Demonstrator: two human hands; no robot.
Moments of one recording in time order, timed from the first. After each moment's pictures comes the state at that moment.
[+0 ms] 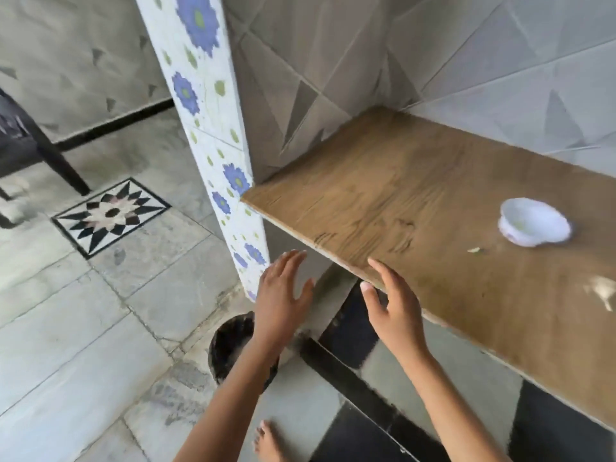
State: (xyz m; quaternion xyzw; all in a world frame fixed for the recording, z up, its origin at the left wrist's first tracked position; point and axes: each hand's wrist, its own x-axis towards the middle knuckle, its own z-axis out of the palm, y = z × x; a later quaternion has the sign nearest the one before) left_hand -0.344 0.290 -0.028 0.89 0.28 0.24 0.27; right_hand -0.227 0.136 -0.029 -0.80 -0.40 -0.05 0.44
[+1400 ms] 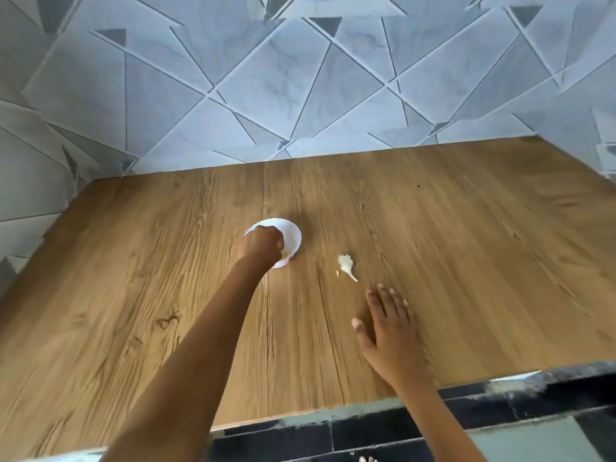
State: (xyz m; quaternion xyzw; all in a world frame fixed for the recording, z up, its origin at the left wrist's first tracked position) left_hand 0.069 0.100 0.016 0.99 0.02 -0.11 0.13; right_hand -0.102 -0.118 -0.054 -0.99 0.02 -0.04 0.10
